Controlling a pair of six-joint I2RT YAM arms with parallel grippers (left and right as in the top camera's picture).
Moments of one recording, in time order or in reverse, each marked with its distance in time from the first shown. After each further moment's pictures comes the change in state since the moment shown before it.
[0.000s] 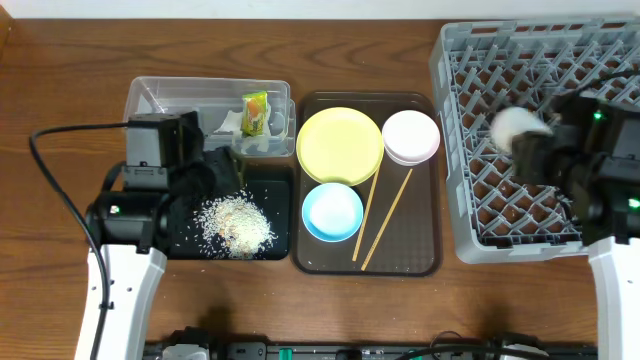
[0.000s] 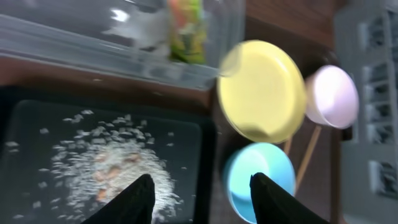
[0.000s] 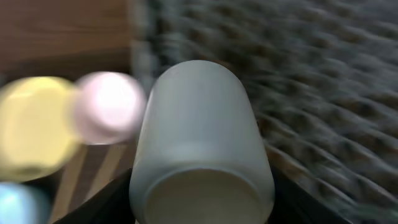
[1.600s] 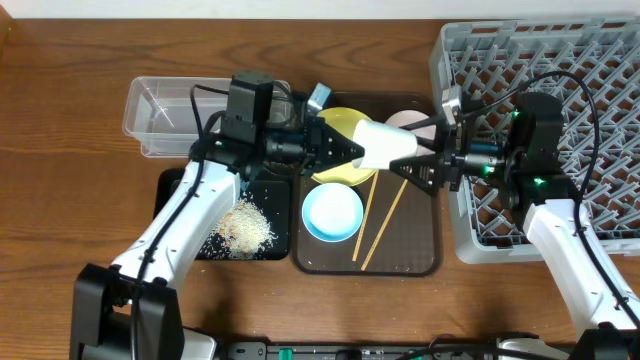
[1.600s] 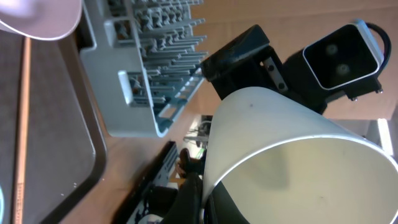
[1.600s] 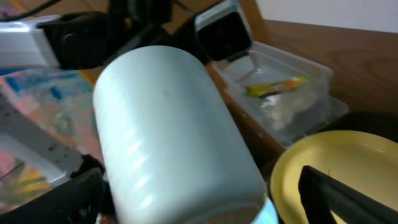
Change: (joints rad) left arm -0.254 0.444 0.002 0.669 0.980 -0.488; right arm 0.220 0.214 -0.301 0.867 -1.236 0.062
